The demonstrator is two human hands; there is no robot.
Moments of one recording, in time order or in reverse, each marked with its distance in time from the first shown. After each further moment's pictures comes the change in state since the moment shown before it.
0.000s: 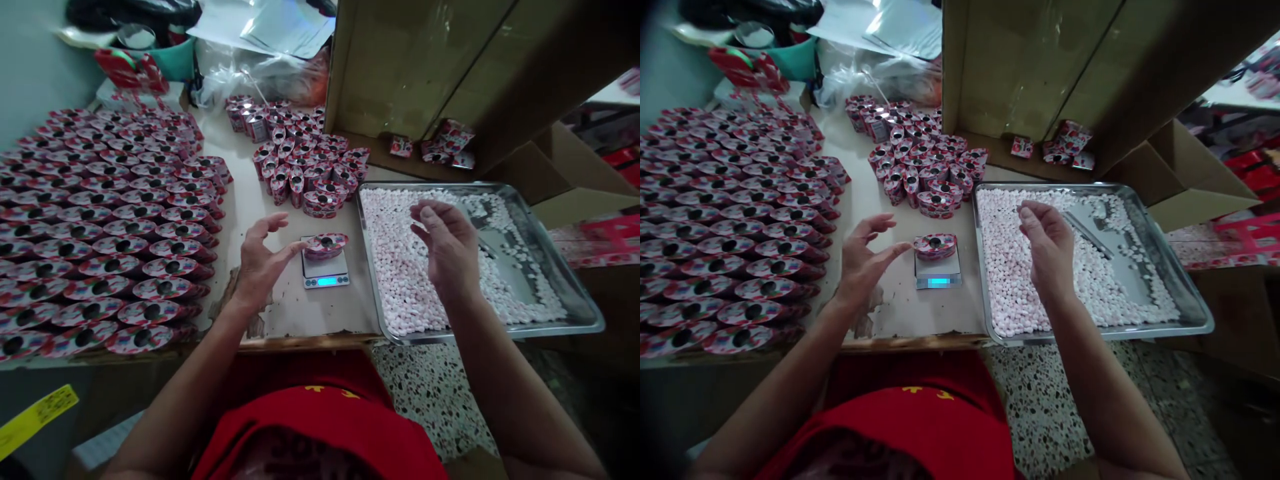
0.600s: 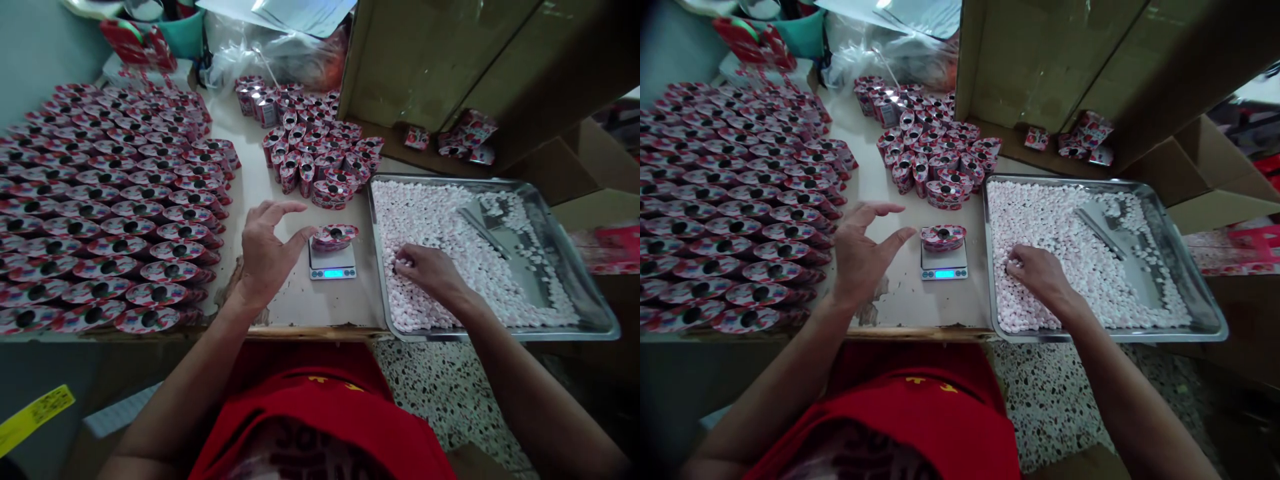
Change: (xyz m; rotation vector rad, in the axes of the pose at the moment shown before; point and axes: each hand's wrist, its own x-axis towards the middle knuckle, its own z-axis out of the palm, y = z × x) left_hand -0.002 0.034 -0.015 0.154 0.074 0.164; right_hand -0.017 0.053 -0.030 -0.968 -0.624 -0.023
